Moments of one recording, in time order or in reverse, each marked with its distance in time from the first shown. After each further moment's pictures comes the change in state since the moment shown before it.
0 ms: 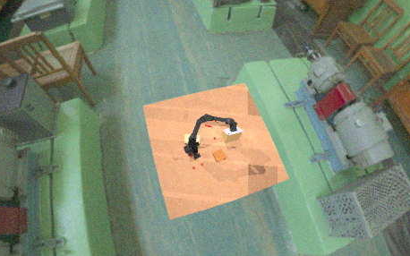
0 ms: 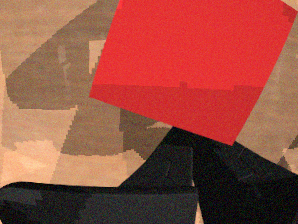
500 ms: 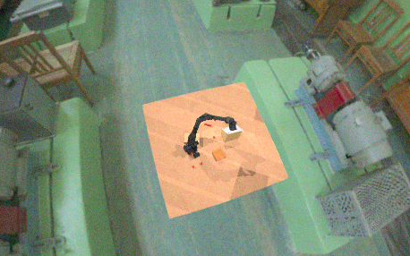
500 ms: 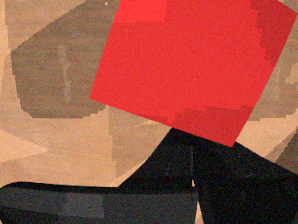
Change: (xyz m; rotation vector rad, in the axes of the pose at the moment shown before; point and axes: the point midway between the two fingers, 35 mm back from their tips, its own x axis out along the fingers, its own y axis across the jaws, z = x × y) arm 0.000 0.000 0.001 0.000 0.000 0.000
